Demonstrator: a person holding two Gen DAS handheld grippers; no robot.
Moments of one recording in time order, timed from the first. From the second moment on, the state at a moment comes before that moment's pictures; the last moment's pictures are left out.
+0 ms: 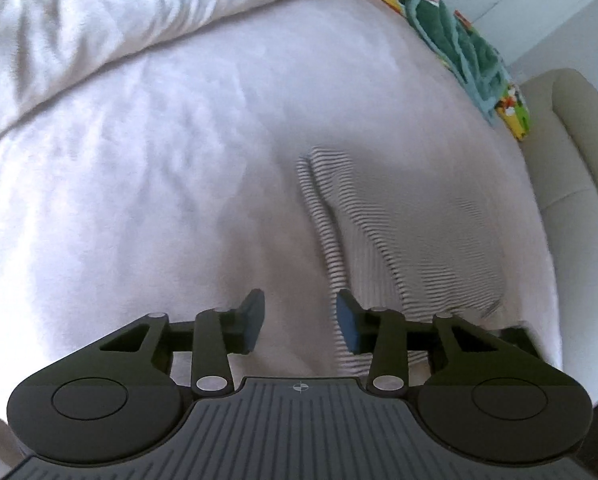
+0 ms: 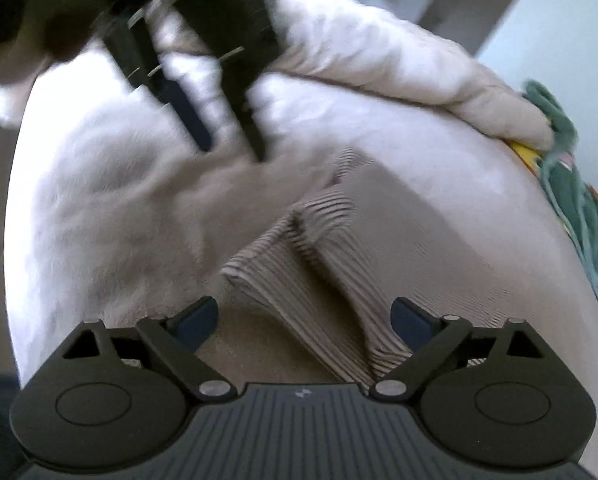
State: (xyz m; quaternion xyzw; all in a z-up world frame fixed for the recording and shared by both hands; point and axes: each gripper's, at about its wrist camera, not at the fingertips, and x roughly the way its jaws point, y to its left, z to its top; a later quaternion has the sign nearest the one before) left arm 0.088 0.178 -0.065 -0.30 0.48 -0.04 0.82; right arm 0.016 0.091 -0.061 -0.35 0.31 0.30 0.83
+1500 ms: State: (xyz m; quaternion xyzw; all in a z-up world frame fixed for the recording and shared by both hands) left arm 0.236 0.127 -0.095 -0.33 0.55 -0.15 0.75; right arm 0.104 0.093 -0.064 -0.22 0.35 0.18 0.89
